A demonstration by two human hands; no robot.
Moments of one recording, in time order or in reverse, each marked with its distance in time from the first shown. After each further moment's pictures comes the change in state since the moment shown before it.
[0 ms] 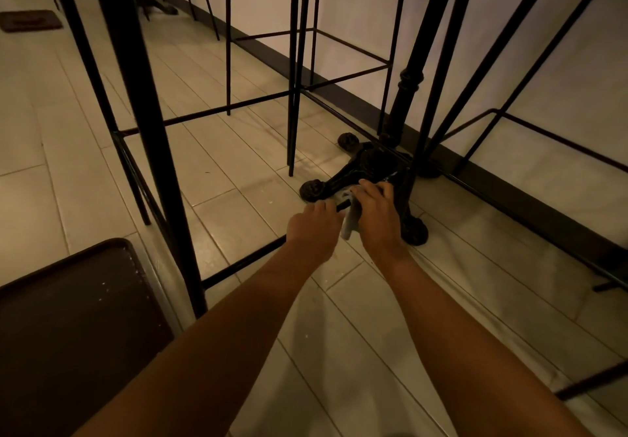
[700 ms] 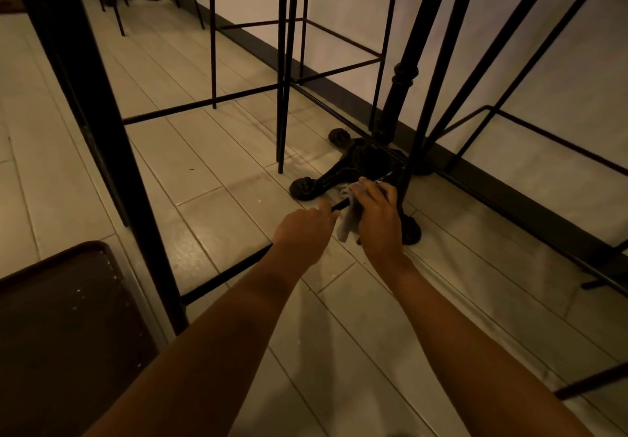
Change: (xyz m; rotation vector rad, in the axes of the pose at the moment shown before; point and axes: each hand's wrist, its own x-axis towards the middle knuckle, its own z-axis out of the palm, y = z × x) left_hand 0.019 -0.004 0.008 -0.033 0.045 -0.023; right_hand 0.004 0.025 0.019 0.092 0.181 -0.030
